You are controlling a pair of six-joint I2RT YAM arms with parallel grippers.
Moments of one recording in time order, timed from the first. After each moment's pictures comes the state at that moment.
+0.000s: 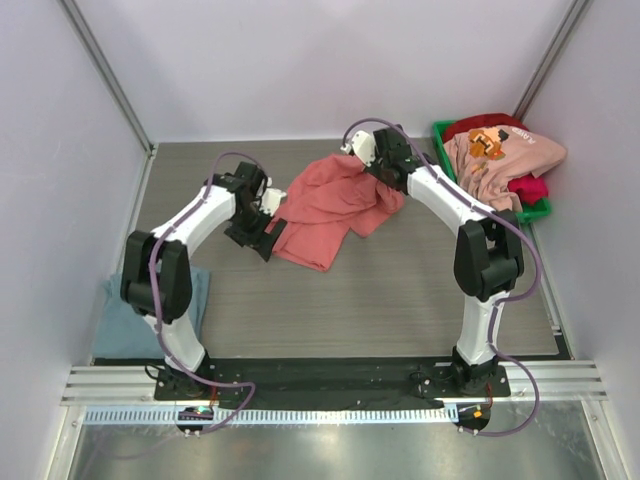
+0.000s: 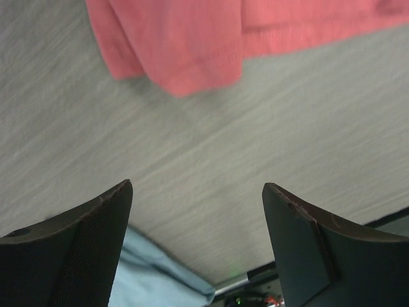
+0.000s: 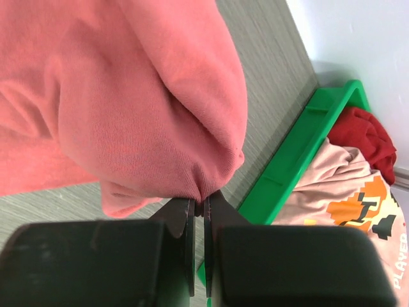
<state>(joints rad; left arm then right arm) -0.33 1.74 1.37 -0.97 0.14 0.25 0.38 1.95 1.64 -0.45 0.23 -0.72</state>
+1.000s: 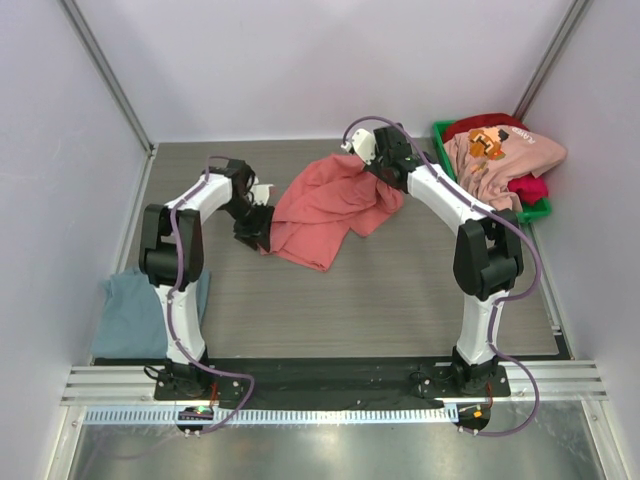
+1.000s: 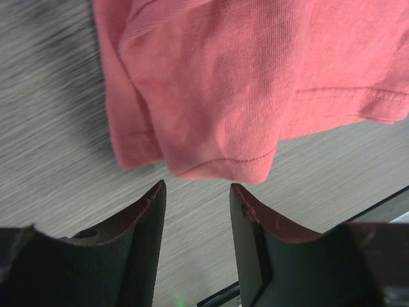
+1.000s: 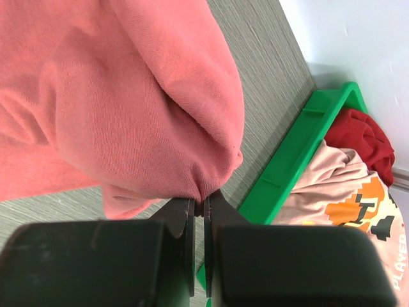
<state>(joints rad) -0.19 2.06 1.56 -0.96 0.38 0.10 0.38 1.96 1.66 -0.45 0.22 -0.71</state>
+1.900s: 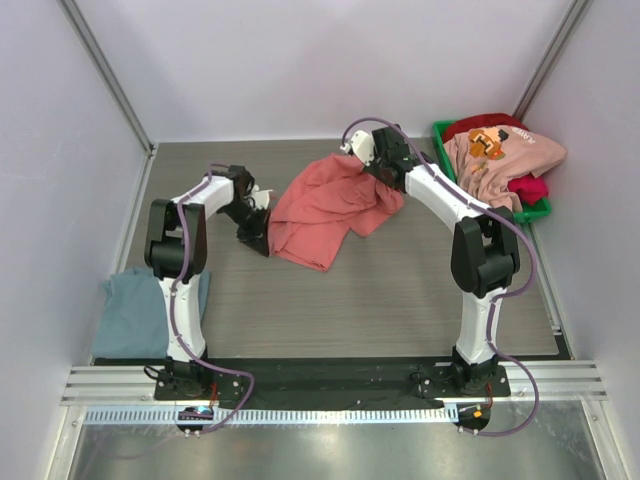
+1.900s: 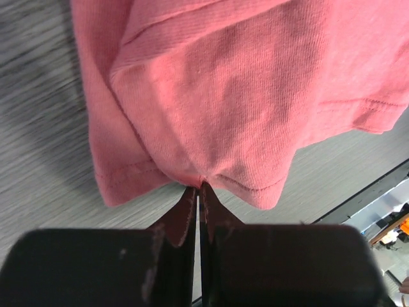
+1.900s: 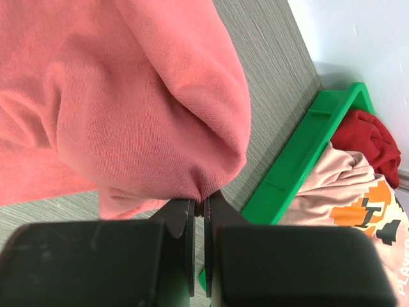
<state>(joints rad) -0.17 2.15 1.57 -0.96 0.50 0.07 0.38 1.98 1.68 -0.45 0.23 -0.71</state>
